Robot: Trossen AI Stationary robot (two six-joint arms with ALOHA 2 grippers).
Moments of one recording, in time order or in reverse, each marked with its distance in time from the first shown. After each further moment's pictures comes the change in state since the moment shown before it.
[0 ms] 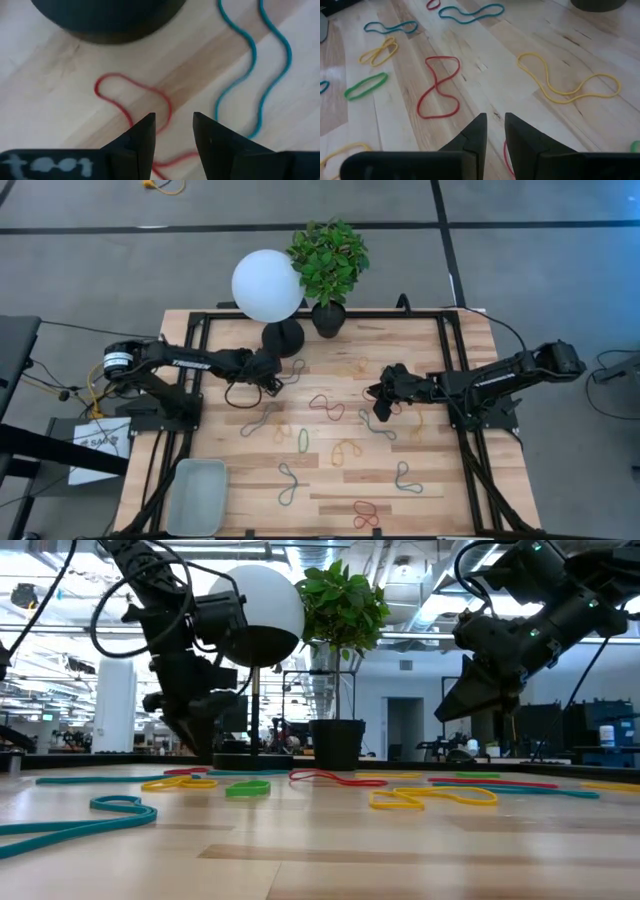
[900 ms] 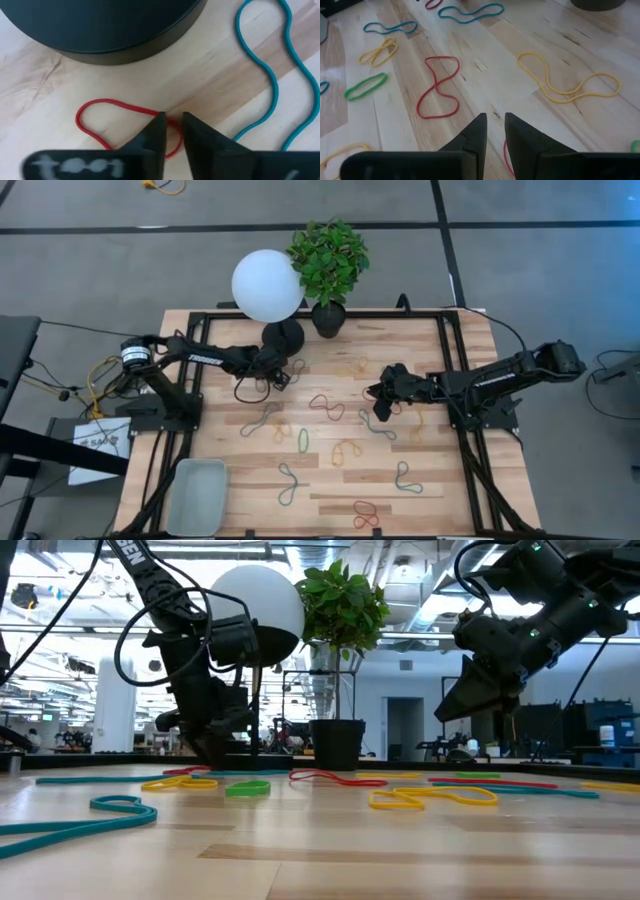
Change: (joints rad) left arm 0.089 0.171 0.005 0.126 0.038 -0.018; right arm 0.000 0.000 0.000 -0.001 -0.002 0.007
